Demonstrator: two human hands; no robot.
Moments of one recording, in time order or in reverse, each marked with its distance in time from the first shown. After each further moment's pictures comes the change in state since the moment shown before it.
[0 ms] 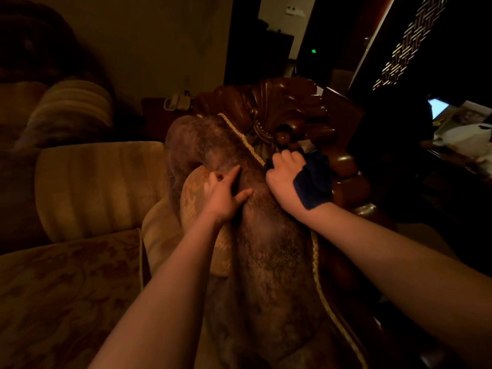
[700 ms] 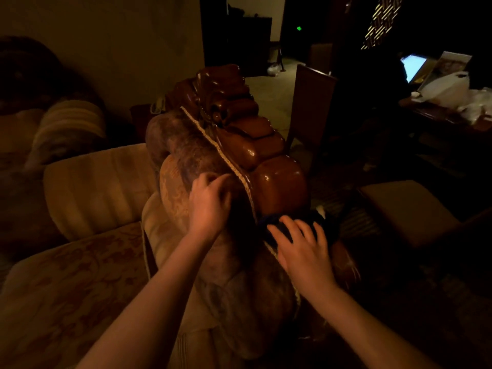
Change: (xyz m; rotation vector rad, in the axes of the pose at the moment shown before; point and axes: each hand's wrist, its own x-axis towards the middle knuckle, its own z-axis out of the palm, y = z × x) left_hand -0.140 0.098 0.052 0.242 0.265 0.233; right_hand -0.276 -0.013 -0.075 0.357 -0.103 0.411
